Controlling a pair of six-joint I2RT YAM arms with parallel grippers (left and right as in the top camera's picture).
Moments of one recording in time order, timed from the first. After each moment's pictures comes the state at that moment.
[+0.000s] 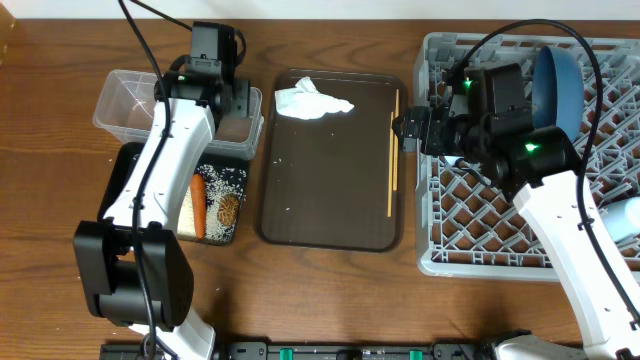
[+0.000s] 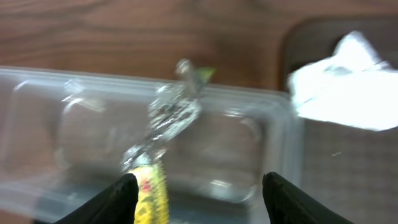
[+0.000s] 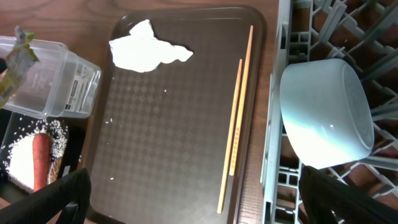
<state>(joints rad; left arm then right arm) -0.13 1.80 1.53 -0.72 -0.19 -0.02 0.29 1.43 1.34 -0.79 -0.16 0.37</state>
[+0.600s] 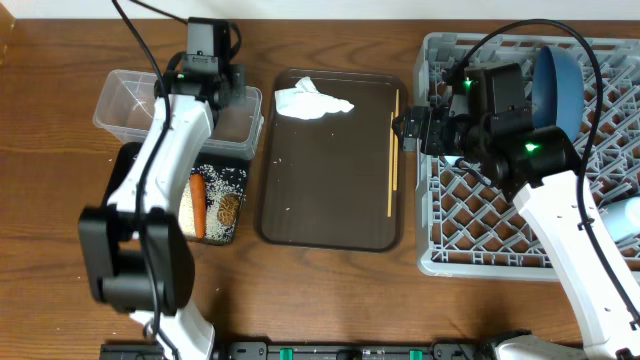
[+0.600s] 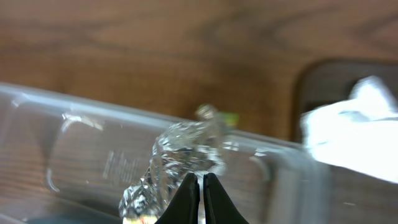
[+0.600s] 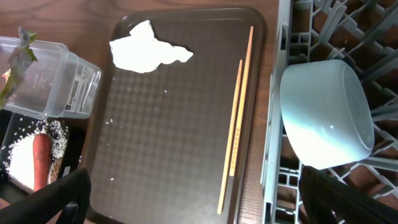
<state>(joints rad) -0.09 1.88 1.53 -0.60 -0.20 -0.06 0.29 1.43 1.34 -0.79 -0.16 0.37</state>
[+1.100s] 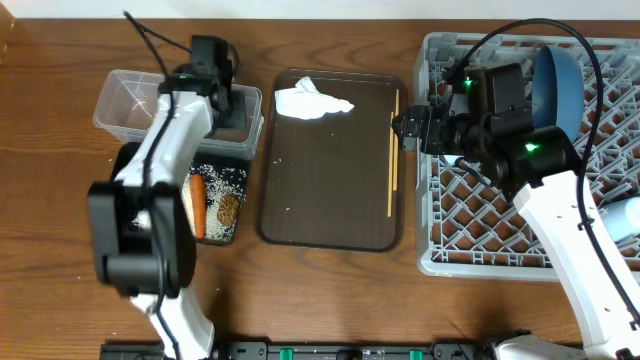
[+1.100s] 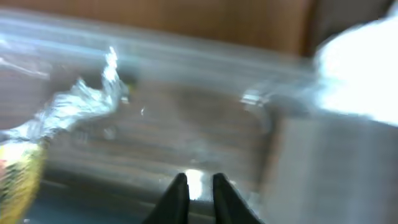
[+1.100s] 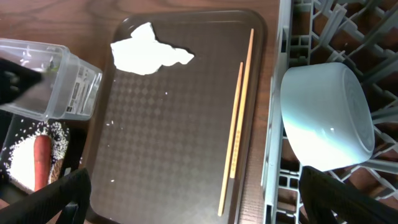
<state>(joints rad) -0.06 1.92 1.51 -0.70 -0.07 -0.08 0.29 1.43 1.34 -0.78 -0.16 0.37</state>
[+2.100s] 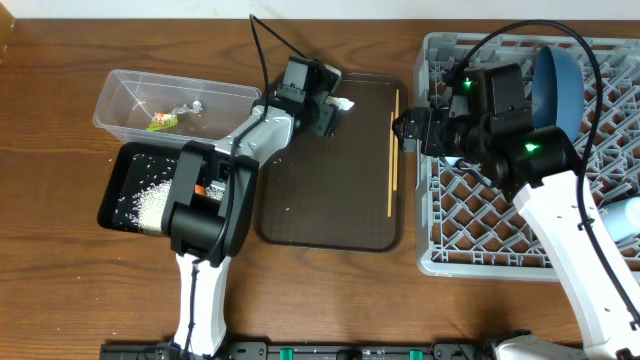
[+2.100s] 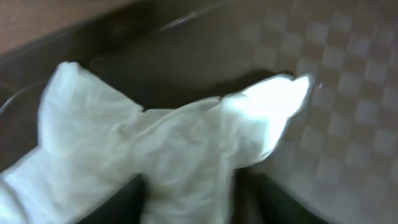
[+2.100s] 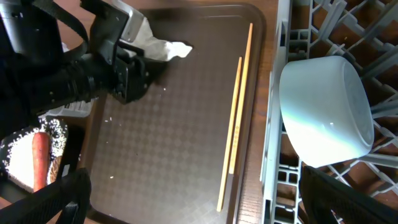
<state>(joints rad) -0.34 2.22 1.52 -0.25 0.12 0.13 0.29 1.43 1.34 -0.80 -0.16 0.37</state>
